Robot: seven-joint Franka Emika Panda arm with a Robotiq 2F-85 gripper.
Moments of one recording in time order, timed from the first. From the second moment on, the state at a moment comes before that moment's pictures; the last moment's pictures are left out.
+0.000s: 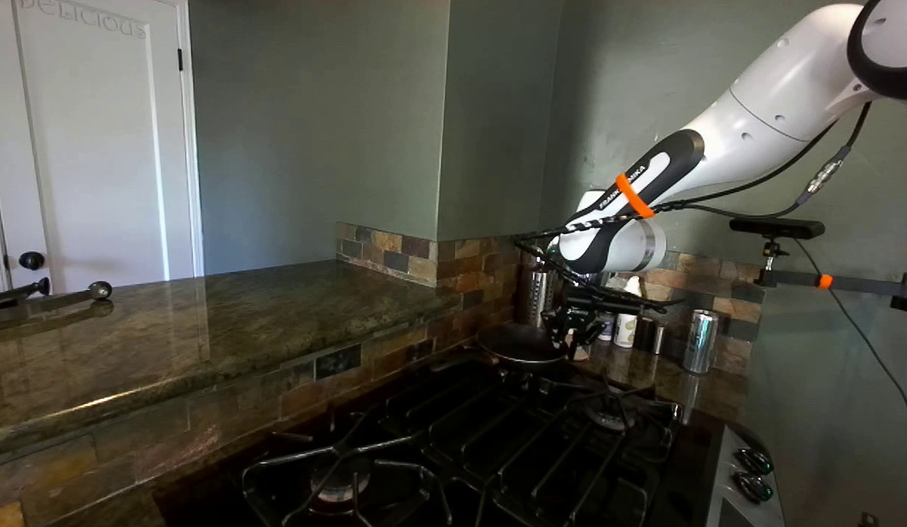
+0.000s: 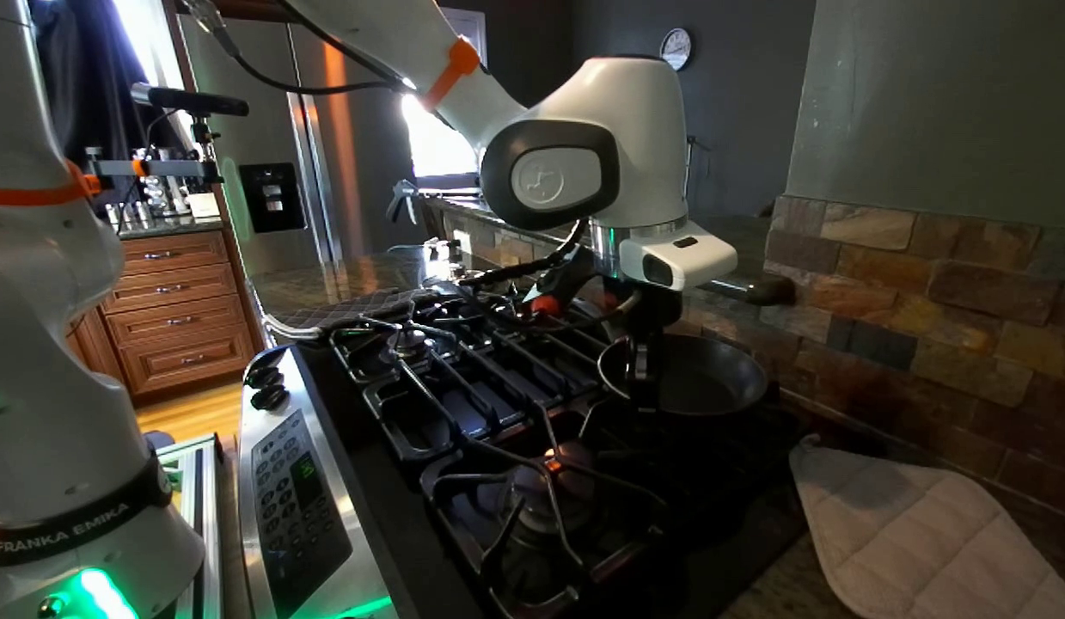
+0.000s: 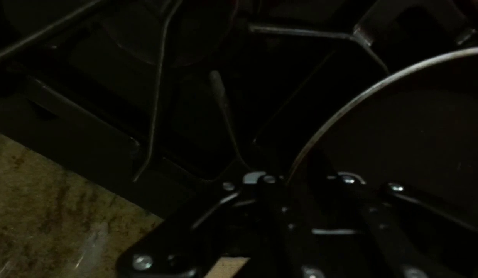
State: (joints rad) arm -0.27 0.11 -0.20 -2.27 0.05 2.53 0.36
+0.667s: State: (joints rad) arm -0.26 0.12 -0.21 -2.23 0.05 2.53 0.38
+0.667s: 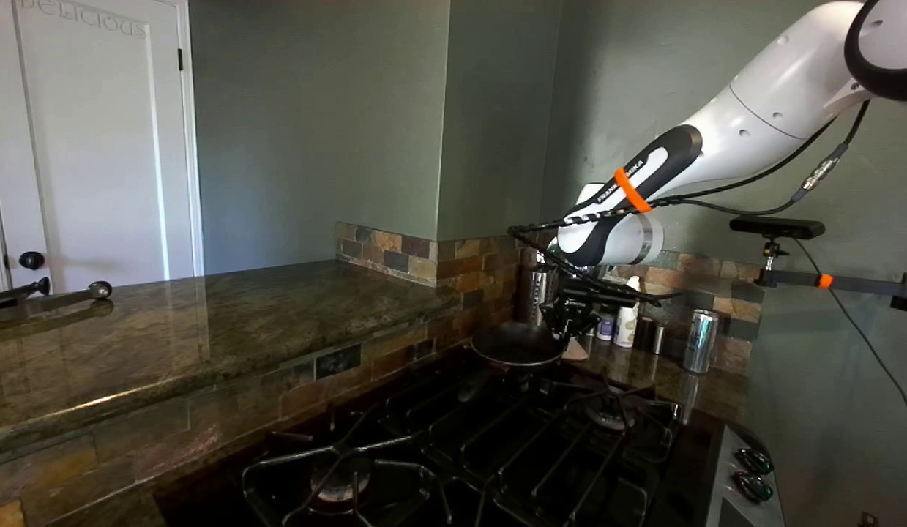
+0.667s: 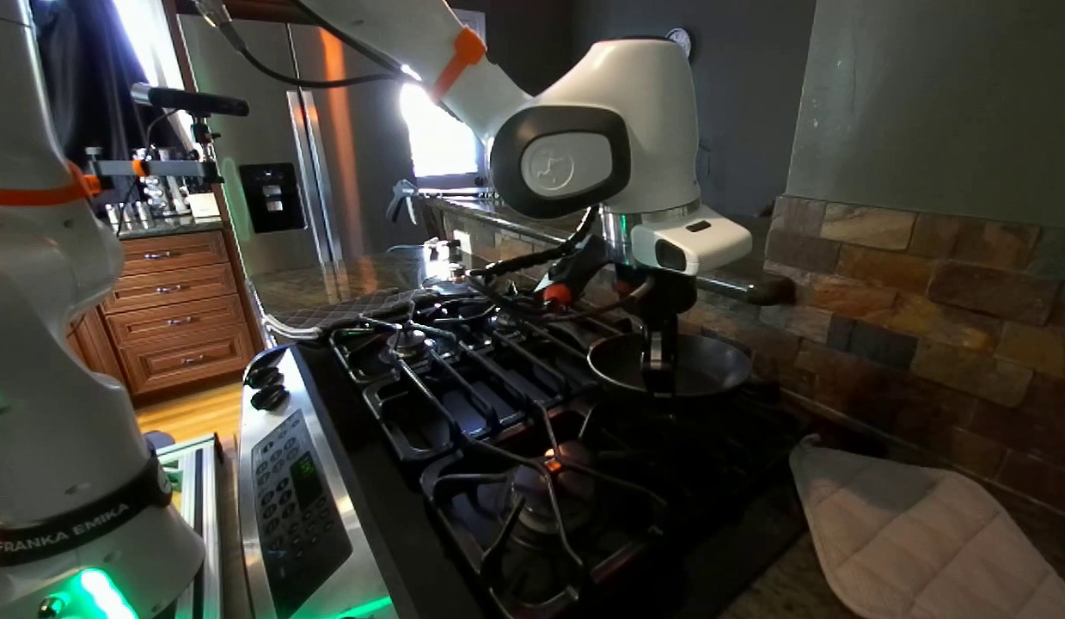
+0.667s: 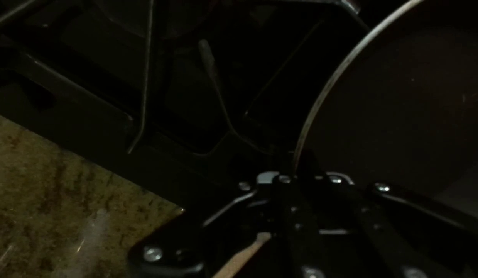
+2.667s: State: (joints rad) arm -0.34 -0.17 -0.22 -2.58 -0.01 2.53 0.63
